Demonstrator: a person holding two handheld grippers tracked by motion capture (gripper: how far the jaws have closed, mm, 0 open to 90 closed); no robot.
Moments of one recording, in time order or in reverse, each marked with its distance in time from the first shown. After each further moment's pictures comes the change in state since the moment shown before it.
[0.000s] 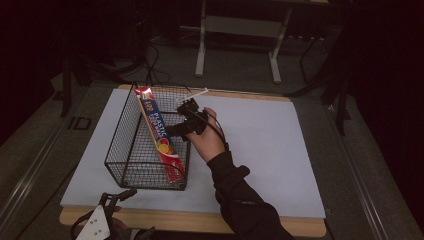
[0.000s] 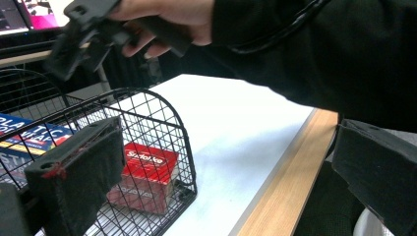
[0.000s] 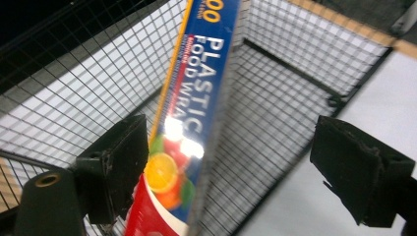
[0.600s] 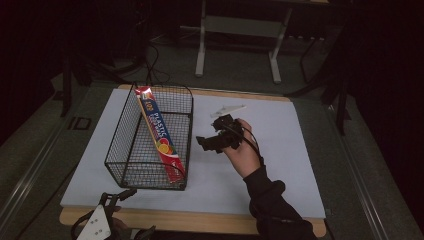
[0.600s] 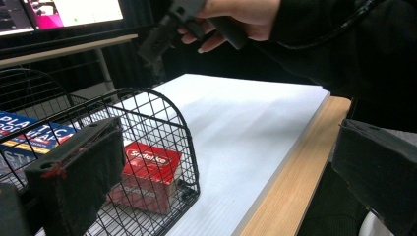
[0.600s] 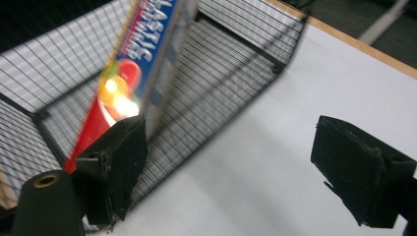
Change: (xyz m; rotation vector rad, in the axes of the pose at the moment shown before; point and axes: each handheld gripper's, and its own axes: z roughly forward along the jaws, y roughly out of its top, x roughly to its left) left arm -0.001 0.000 0.002 0.006 0.005 0.000; right arm -0.042 -0.065 -0.055 -0.051 -0.057 -0.067
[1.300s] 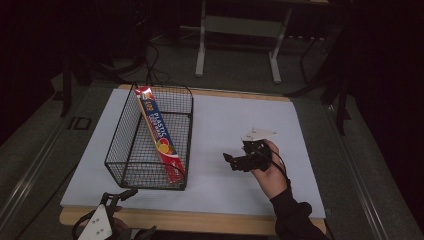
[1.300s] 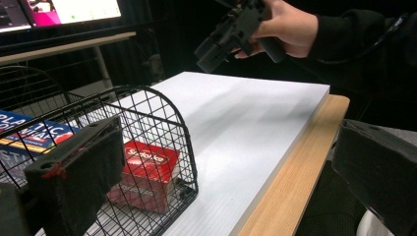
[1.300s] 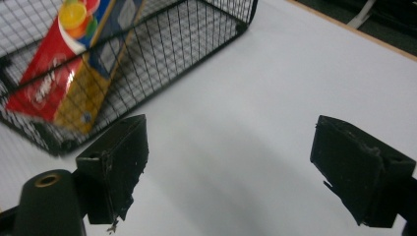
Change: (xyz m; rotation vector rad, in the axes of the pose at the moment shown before) left arm 0.000 0.000 0.001 0.009 -0.004 -0.001; right arm -0.029 -0.081 -0.032 -0.044 -0.048 -0.023
